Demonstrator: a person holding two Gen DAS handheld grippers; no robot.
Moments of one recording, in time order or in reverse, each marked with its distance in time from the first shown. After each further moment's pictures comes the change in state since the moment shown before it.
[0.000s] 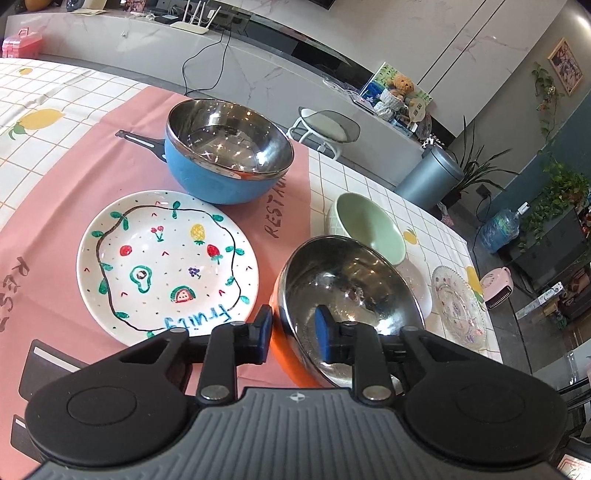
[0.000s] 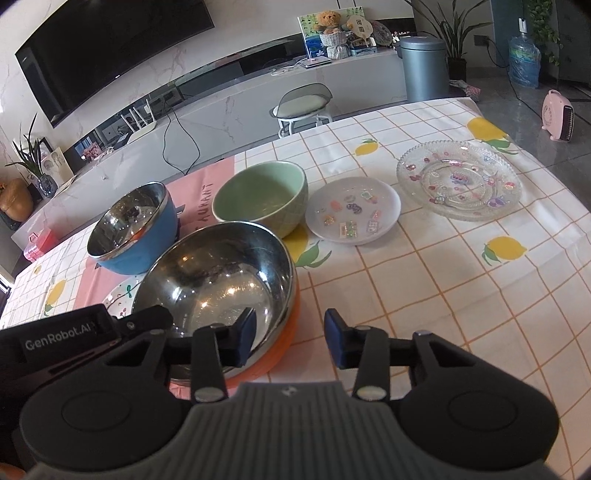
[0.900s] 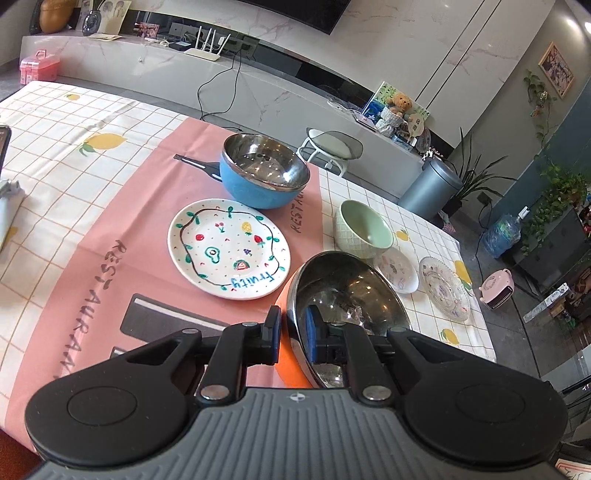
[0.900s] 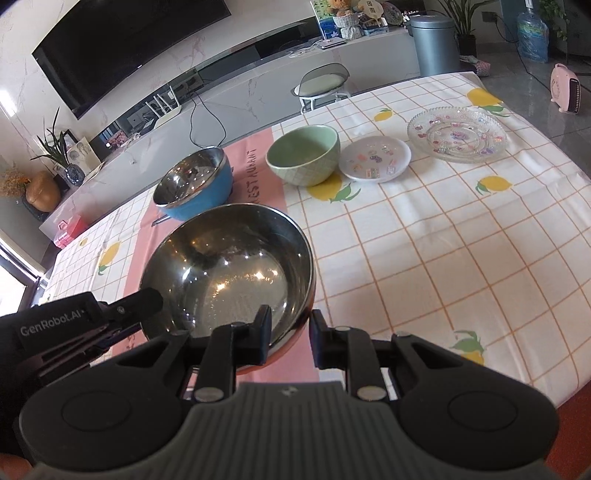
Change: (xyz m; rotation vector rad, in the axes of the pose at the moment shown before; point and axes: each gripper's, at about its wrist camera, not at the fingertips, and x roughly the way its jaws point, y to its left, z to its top) left arm -0.110 0.010 -0.035 0.022 -0.063 0.038; right arm -0.083 0.021 -0.054 0.031 0.072 0.090
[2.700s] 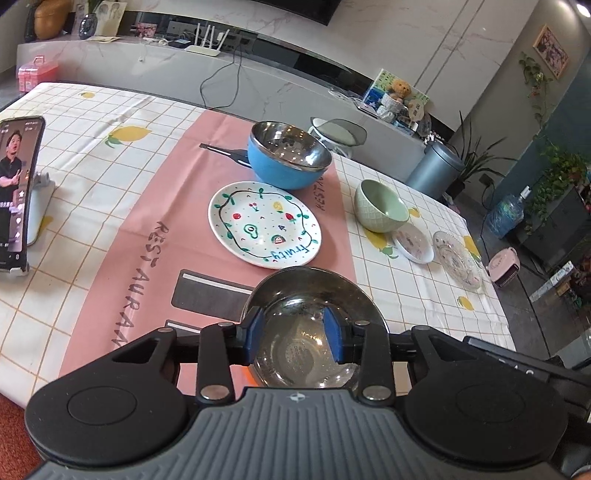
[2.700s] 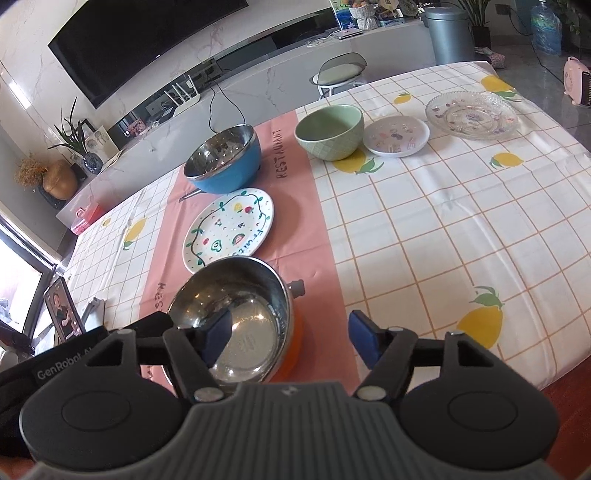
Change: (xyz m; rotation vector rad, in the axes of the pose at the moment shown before) left arm -0.020 0.031 -0.013 0.078 0.038 0.008; right arm -0.015 0.011 -0.023 -0.007 0.027 0.051
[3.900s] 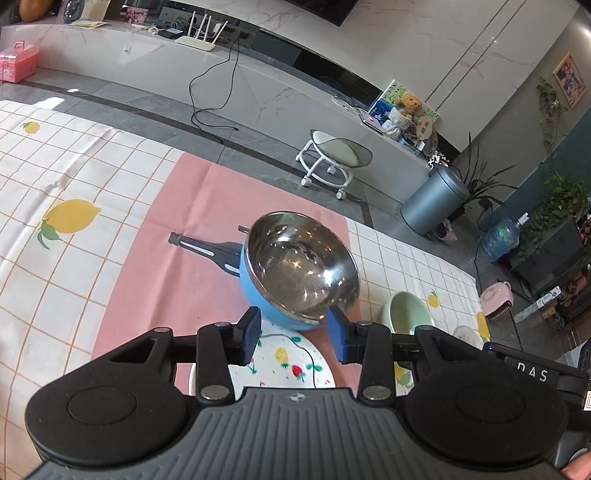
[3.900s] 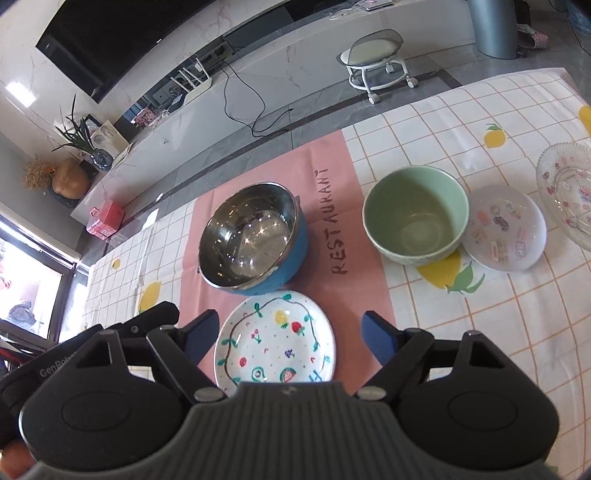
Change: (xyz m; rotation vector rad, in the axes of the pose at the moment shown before) left arm 0.115 0.044 0.164 -0.085 0.023 -0.063; right arm 0.124 0.042 0.171 0.042 0.138 0.086
